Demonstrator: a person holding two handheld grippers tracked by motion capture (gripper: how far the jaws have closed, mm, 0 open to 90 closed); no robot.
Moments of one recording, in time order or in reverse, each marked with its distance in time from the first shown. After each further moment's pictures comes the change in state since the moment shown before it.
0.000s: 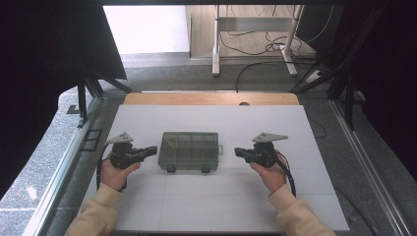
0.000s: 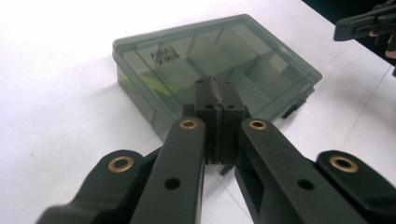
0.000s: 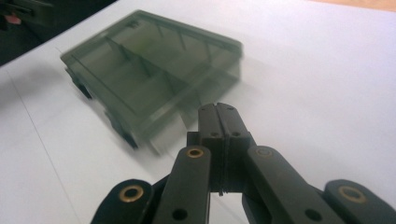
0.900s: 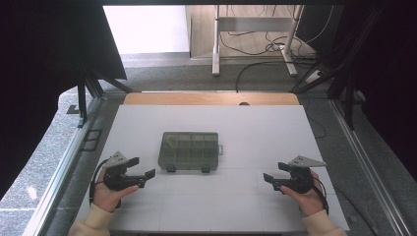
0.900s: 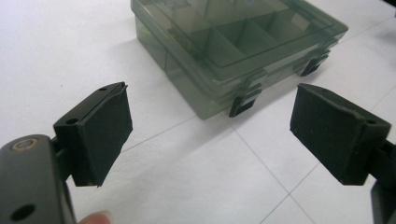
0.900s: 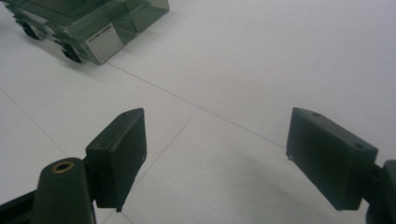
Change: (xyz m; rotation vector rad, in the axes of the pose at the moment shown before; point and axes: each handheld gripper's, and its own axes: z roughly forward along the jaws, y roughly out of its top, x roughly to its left) left arm -0.020 -0.046 -0.013 -0.001 0.137 0.044; right arm -0.033 -0.077 -0.070 0.003 -0.140 0.041
